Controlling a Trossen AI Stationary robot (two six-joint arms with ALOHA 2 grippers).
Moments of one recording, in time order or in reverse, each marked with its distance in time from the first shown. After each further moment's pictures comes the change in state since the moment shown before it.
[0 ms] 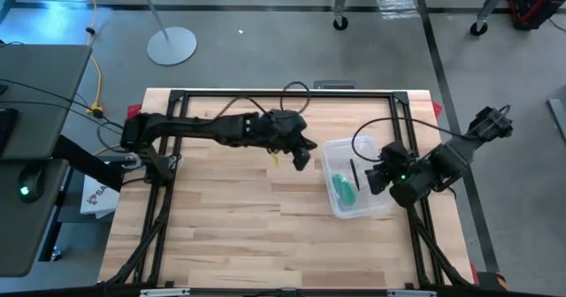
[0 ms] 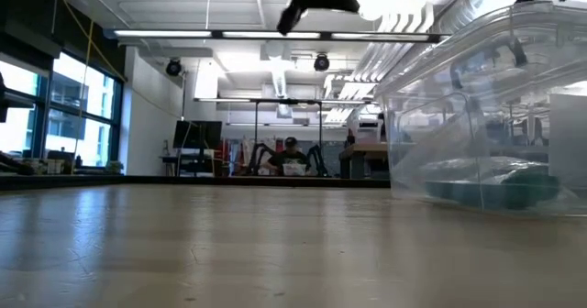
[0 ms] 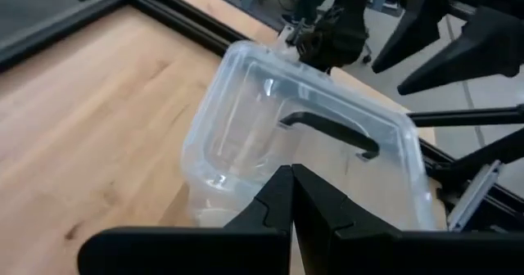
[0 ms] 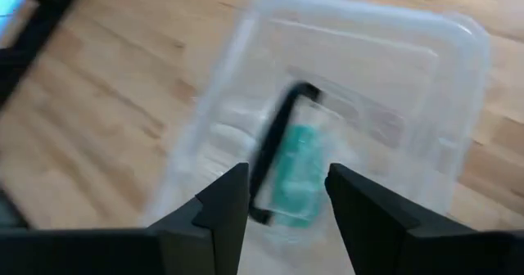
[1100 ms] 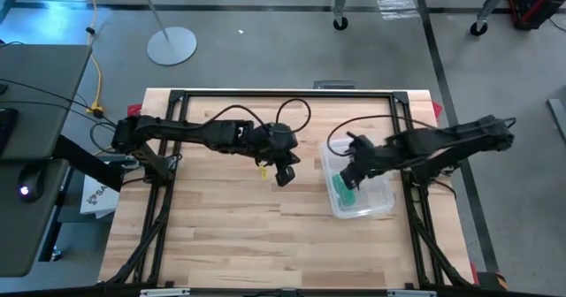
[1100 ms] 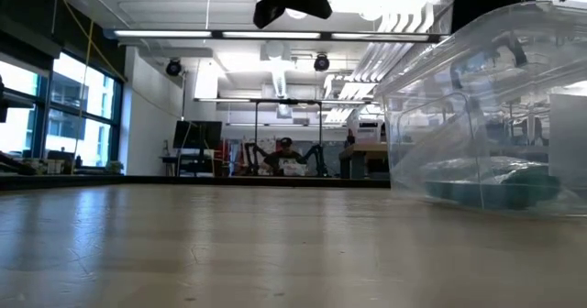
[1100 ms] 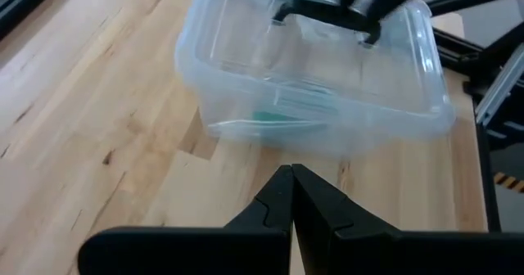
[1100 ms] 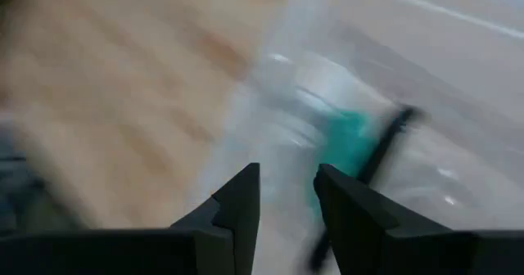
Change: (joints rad) left arm -0.078 -0.073 0.000 -0.292 -0.020 0.119; right arm -0.381 0.107 0.005 0.314 -0.411 -0.470
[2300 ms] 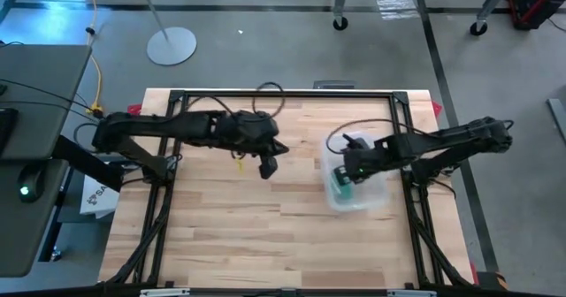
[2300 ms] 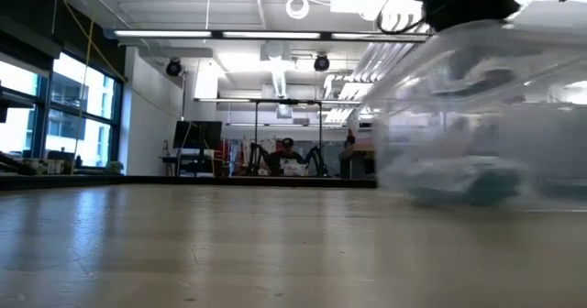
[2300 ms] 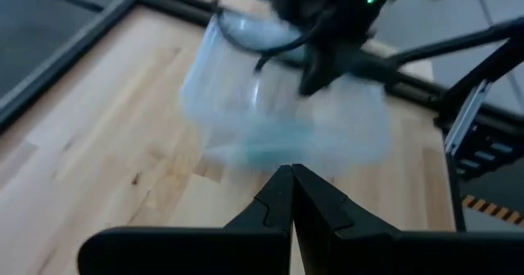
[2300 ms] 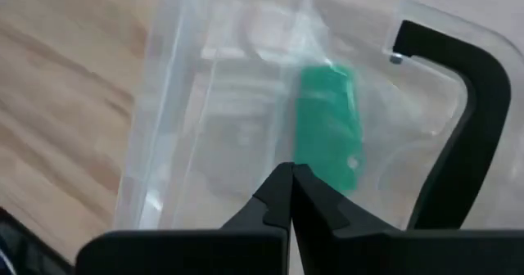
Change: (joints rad) left arm -0.019 -0.161 0.001 -0.049 -0.051 0.006; right arm -0.070 0.077 -0.154 0.027 -0.062 0.160
